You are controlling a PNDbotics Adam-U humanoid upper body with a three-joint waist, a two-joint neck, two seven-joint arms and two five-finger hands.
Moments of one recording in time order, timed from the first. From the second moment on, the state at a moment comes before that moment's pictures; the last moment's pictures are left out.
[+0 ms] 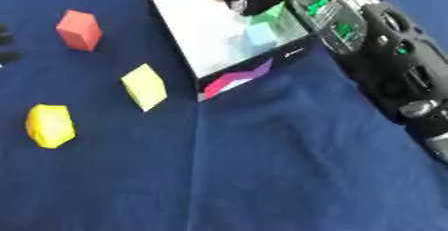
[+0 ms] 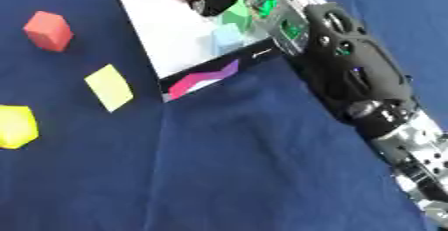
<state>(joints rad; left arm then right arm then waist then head) -0.41 0.34 0.01 -1.74 0.21 0.15 0.31 -1.16 -0.35 0.42 -1.18 0.78 0.11 0.33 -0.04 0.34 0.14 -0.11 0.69</state>
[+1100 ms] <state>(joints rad) -0.40 0.34 0.01 -1.74 0.21 0.15 0.30 -1.13 -0.57 0.30 -1.21 0.57 0.16 0.43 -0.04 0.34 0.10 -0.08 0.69</state>
